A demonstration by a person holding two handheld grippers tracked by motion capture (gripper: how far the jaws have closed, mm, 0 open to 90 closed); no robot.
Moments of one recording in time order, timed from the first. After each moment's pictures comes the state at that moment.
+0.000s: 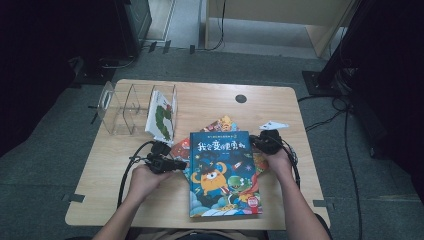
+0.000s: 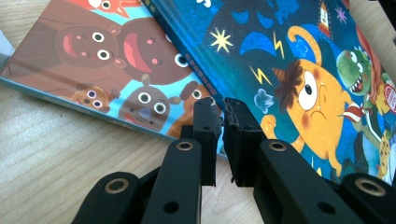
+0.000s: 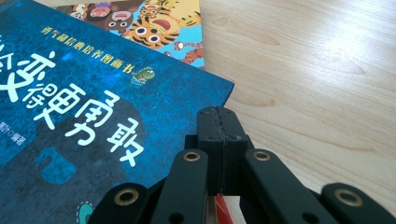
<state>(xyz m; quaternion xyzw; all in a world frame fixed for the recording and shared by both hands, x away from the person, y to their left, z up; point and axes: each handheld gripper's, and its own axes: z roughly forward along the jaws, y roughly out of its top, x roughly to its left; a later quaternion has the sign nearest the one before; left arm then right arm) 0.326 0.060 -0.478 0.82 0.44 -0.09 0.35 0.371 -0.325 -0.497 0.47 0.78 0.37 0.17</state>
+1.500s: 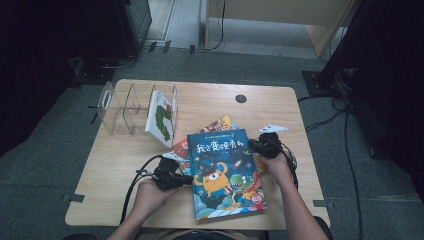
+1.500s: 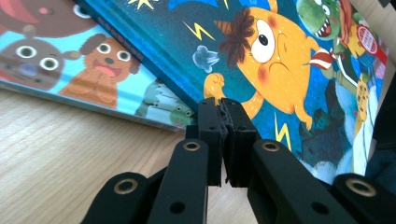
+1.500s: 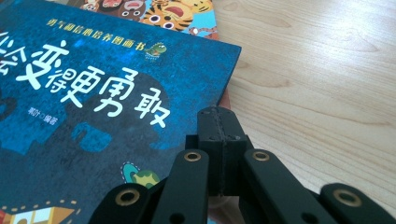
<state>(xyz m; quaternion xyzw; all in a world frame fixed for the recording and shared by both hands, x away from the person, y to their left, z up) 0.283 0.035 -0.483 0.85 0.40 -0.09 0.34 0.357 -0.319 -0.494 0.50 0.77 0.36 0.15</state>
